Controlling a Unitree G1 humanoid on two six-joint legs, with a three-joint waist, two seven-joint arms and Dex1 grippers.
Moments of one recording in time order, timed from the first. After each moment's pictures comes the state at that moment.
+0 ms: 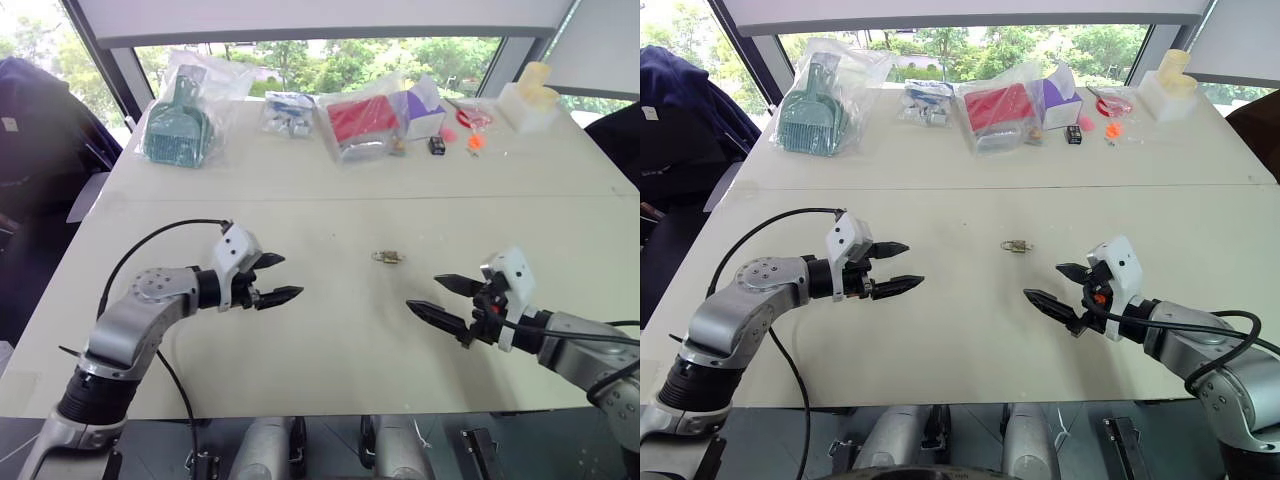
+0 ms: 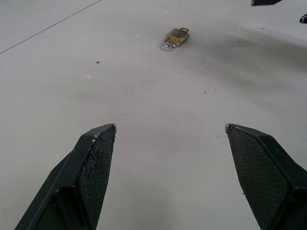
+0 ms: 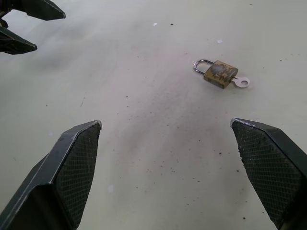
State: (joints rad) left arm -0.31 0.63 -0.08 -0.30 -0.43 0.64 -0.86; right arm 0.05 -0.74 -0.28 -0.57 0.80 0.87 0.57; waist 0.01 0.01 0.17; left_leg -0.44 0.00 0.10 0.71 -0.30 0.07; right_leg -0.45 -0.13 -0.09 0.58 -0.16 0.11
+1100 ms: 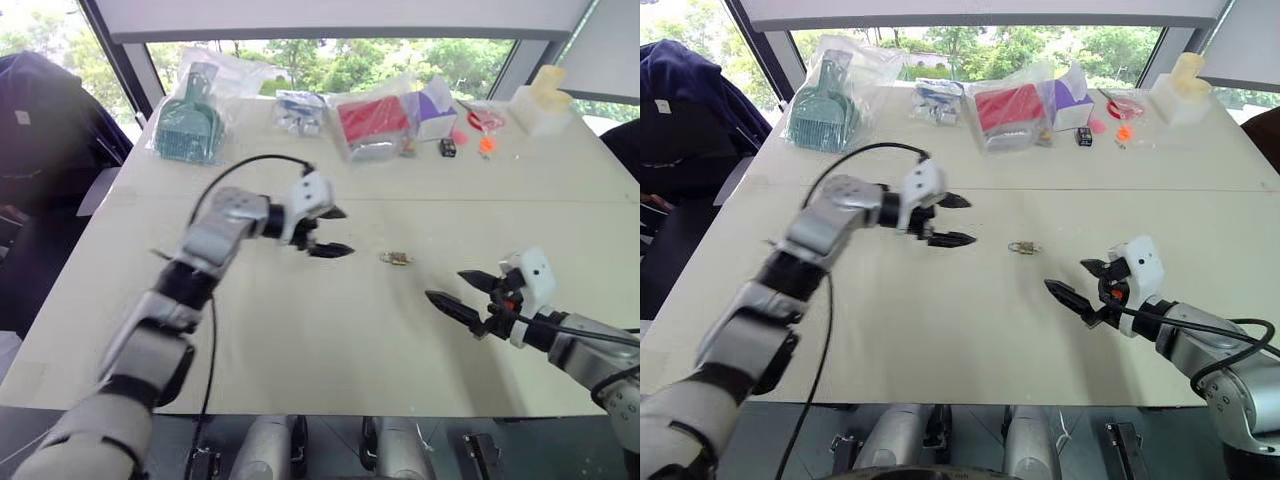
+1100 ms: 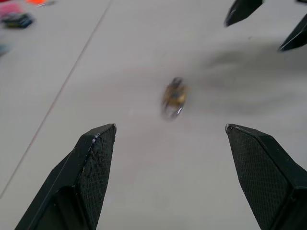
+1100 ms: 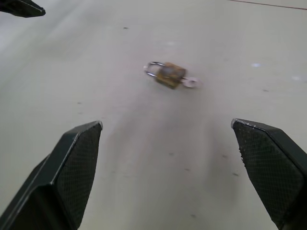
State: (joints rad) left arm -1.02 0.30 -0.38 0.53 -0.16 0.26 -1.16; right arm 0.09 -0.70 -0.38 -0.53 0.72 0.82 0.50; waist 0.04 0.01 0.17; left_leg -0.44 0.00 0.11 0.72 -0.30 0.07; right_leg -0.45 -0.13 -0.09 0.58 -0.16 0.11
